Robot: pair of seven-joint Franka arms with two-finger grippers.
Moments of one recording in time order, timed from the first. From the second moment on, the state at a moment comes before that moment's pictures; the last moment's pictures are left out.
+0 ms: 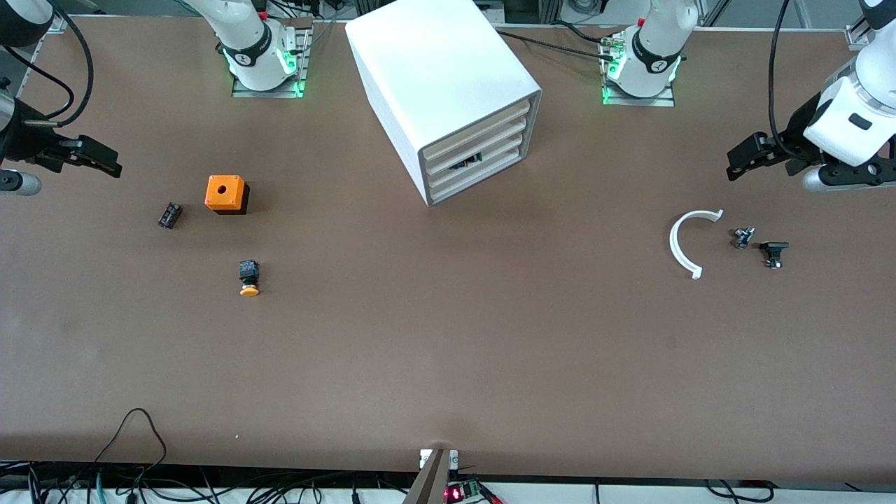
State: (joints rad) left arm 0.09 -0.05 -0.16 -1.69 -0.02 1.62 -0.18; right arm 0.05 -0.03 -0.10 -1.73 -0.06 1.62 0.02
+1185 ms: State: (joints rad) left arm 0.11 0.09 -0.16 -1.69 -0.06 1.56 -0.12; right arm 0.06 -0.03 -0.10 -1.73 -0.06 1.62 0.02
